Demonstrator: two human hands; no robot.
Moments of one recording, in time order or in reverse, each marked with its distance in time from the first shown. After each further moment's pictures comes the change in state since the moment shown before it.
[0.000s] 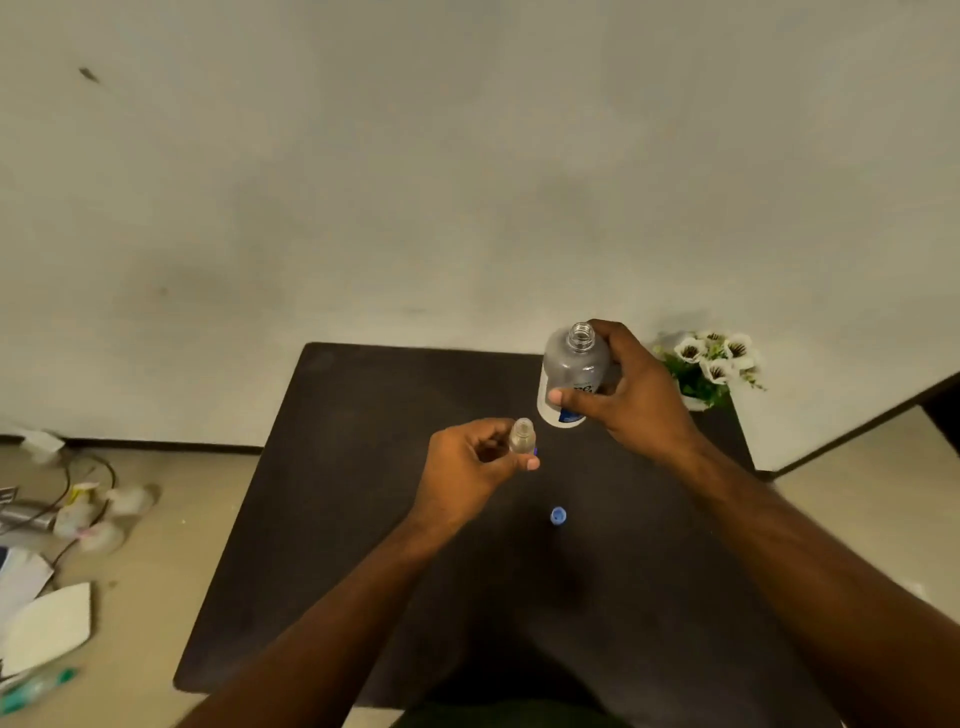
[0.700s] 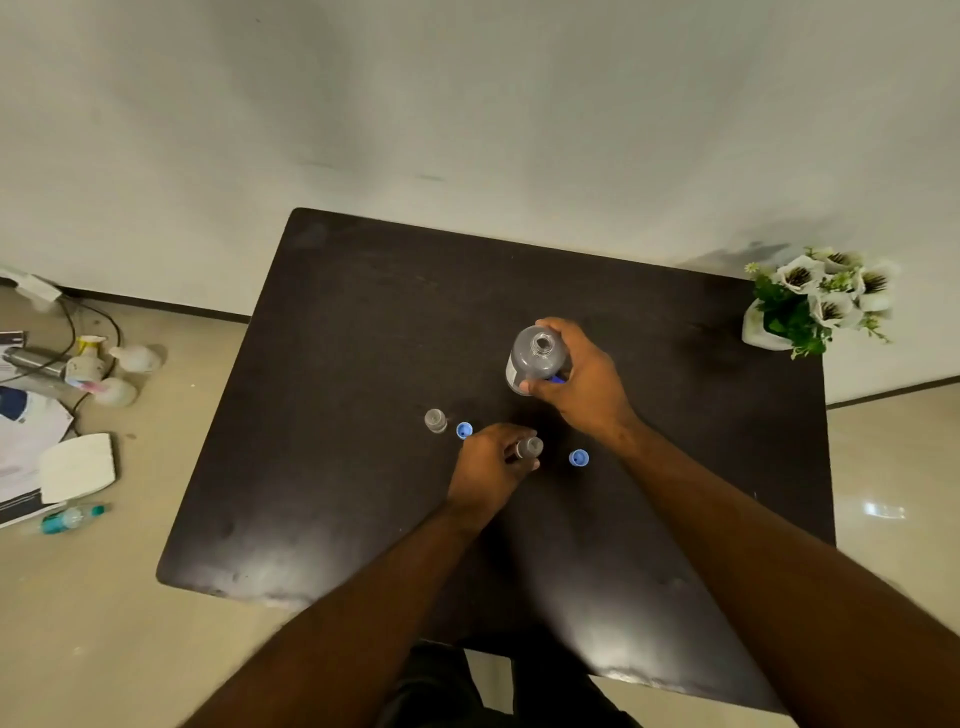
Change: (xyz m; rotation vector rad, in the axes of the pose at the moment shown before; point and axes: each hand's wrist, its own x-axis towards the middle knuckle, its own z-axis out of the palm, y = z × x) left_hand -0.004 -0.176 0.068 0.216 -0.026 -0.397; right_hand 0.031 0.147 0.135 -0.021 -0.251 0.186
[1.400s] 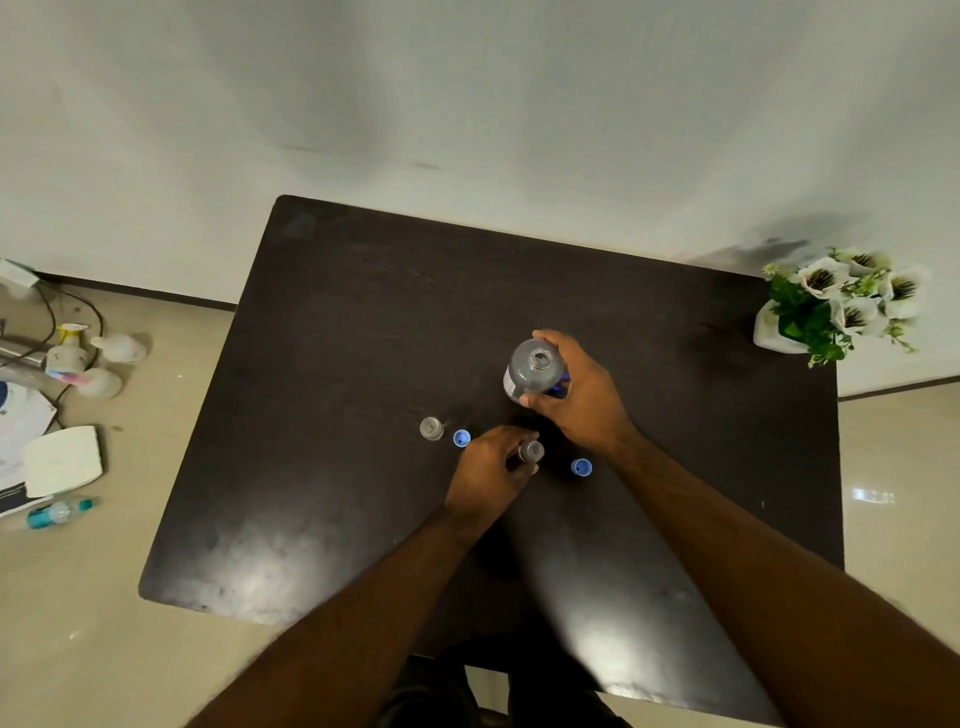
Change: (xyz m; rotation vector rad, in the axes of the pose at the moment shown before) left_hand 0.017 -0.016 0.006 0.058 -0.023 0.089; right_hand 0.010 0.021 0.010 -0.036 -0.067 0.060
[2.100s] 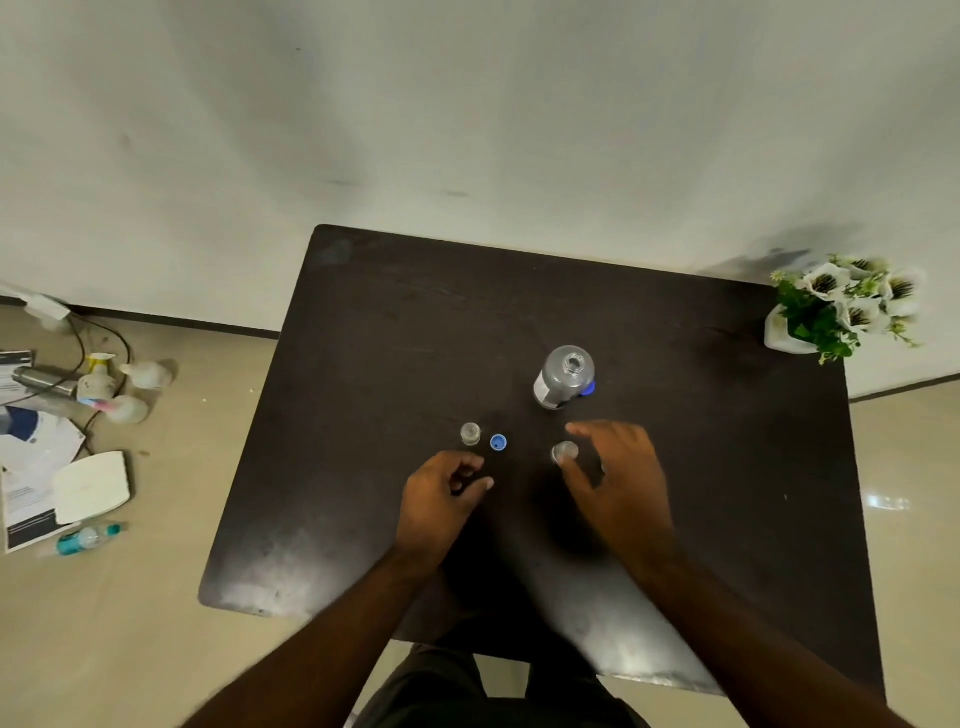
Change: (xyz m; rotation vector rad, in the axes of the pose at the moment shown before) left_hand -0.059 -0.048 -0.085 -0.029 0.173 -0.162; right_hand -0.113 -0.039 0.033 -0.339 0.357 -0.111
